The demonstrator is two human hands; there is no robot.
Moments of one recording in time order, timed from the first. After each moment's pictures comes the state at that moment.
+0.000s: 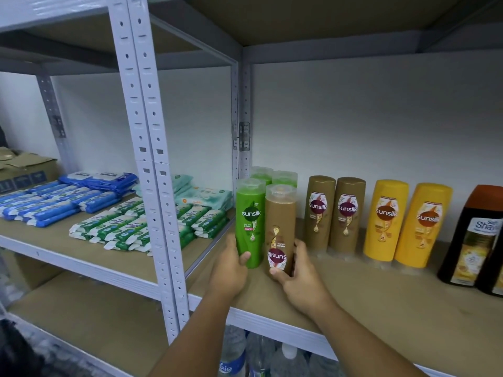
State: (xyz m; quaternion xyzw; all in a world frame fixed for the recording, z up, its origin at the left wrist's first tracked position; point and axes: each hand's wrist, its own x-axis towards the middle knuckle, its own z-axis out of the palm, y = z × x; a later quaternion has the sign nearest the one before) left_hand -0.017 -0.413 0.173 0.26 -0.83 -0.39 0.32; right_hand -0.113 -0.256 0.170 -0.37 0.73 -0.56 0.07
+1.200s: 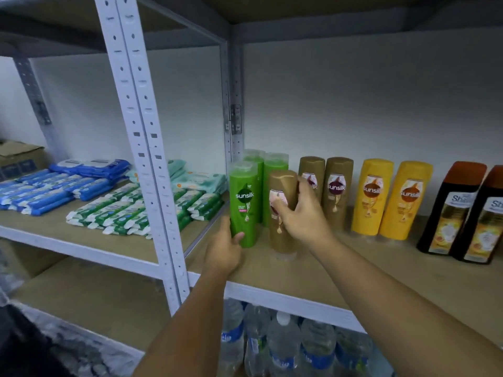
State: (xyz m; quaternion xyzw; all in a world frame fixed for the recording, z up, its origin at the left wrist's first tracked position) left_hand -0.008 -0.409 0.177 0.28 -0.82 -0.40 0.30; right_hand -0.106 -0.249 0.269 -0.37 0.73 -0.57 -0.08
